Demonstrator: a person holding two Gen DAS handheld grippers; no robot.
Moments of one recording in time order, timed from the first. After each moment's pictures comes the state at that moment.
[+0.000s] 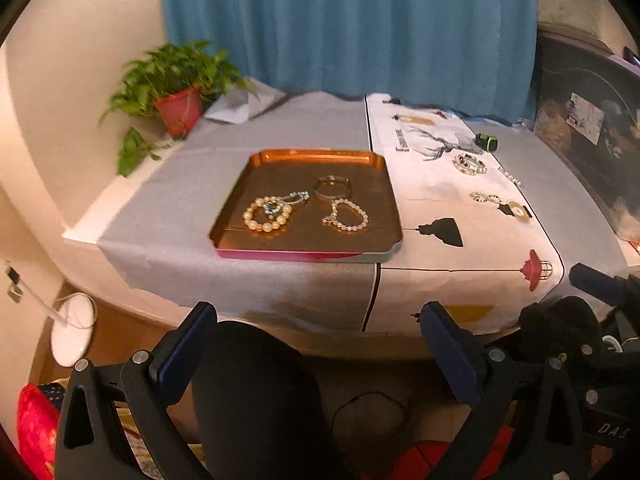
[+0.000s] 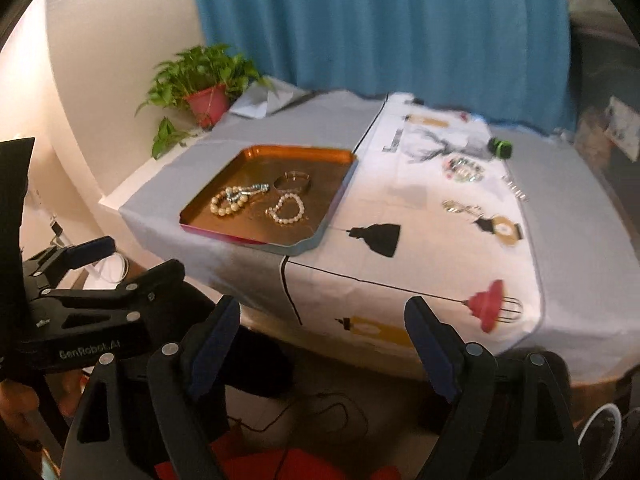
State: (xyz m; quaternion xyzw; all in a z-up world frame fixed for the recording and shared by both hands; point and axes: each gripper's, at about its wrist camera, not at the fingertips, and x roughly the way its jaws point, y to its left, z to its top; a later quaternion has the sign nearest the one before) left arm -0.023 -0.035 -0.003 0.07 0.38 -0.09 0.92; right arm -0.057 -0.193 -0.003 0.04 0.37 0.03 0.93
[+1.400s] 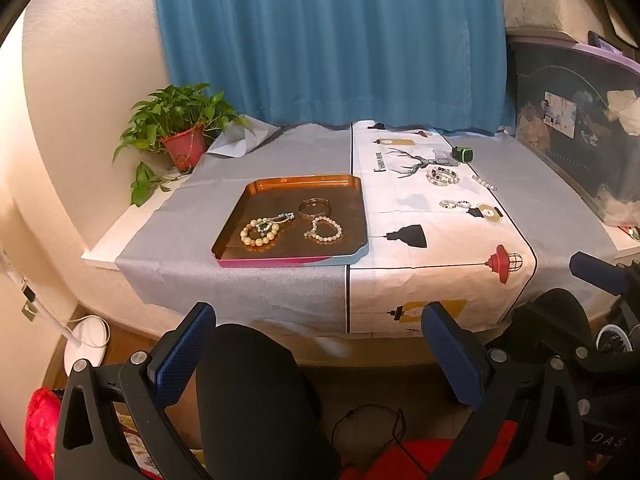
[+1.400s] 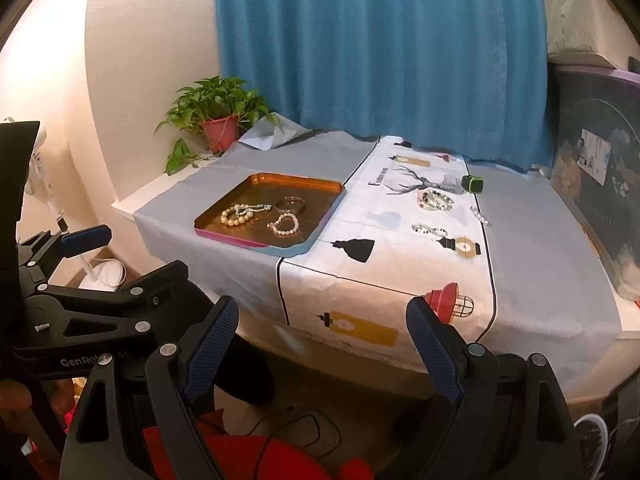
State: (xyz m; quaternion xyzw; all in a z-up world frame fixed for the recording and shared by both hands) left arm -0.084 -0.060 0.015 0.10 0.33 -0.10 0.93; right arm -0.137 -0.206 0.019 0.02 0.31 0.03 0.95
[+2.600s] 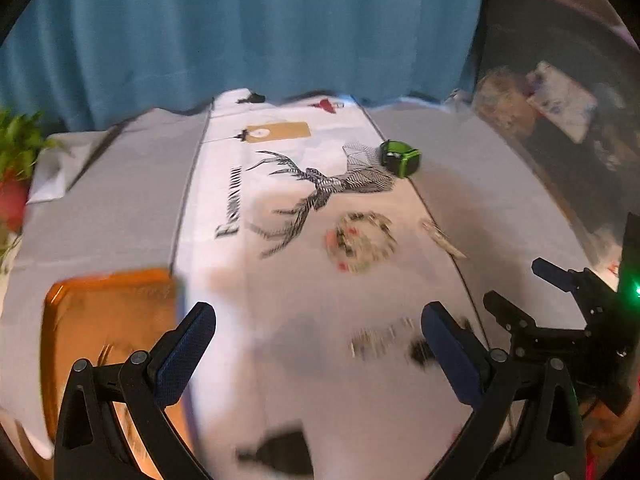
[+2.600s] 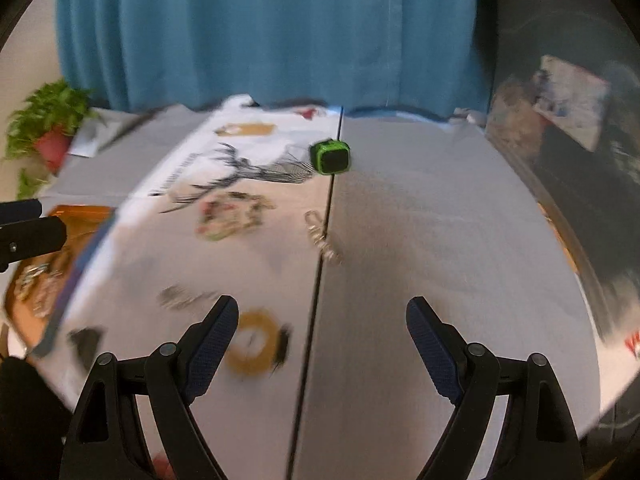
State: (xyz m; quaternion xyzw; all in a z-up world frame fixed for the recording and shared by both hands) left arm 0.225 -0.309 -0.030 0.11 0.44 -0.25 0.85; right arm 0.114 -0.474 -0.057 0.04 0.40 -0.12 0.91
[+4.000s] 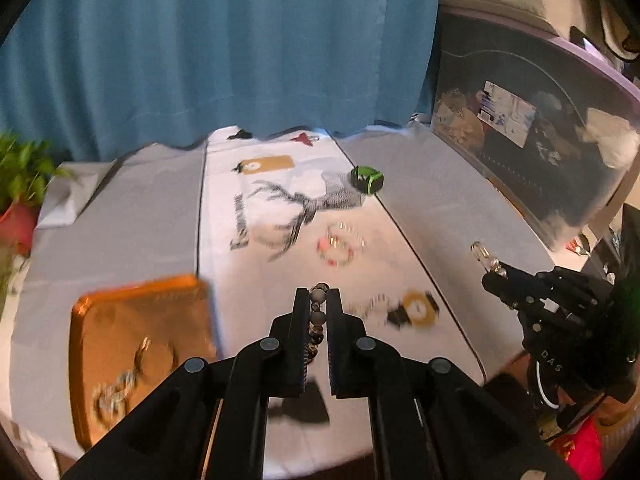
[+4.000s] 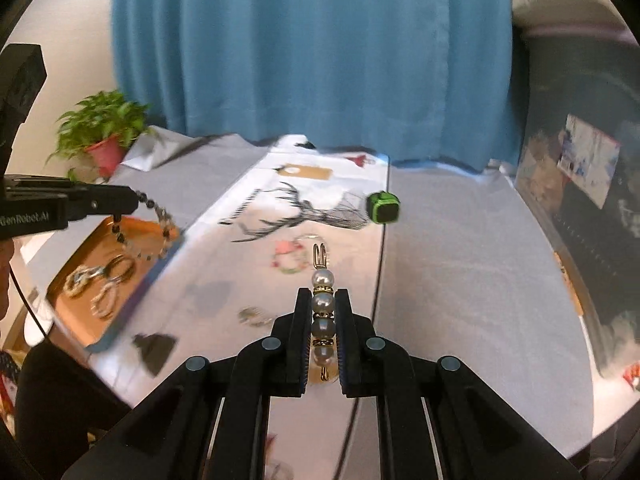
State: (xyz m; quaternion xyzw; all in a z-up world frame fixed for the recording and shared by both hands) left arm 0.147 -0.231 0.037 0.11 0.39 -0.31 0.86; right arm 0.061 -0.409 0.008 0.01 0.33 -0.05 0.94
